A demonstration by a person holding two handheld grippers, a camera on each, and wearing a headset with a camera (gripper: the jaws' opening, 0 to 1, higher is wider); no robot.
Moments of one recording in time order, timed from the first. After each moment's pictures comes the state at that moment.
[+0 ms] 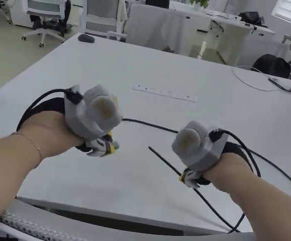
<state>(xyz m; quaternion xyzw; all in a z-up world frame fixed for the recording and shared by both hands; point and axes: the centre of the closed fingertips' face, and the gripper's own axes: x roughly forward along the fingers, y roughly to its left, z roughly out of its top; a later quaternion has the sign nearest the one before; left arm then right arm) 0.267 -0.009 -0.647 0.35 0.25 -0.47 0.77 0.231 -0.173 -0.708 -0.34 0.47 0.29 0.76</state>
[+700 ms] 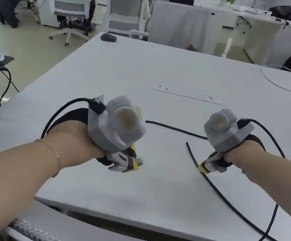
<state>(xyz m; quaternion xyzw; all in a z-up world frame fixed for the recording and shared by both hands) 0.246 -0.033 -0.669 0.35 0.28 -0.52 0.72 0.314 -0.200 -0.729 -0.25 0.46 0.29 0.80</state>
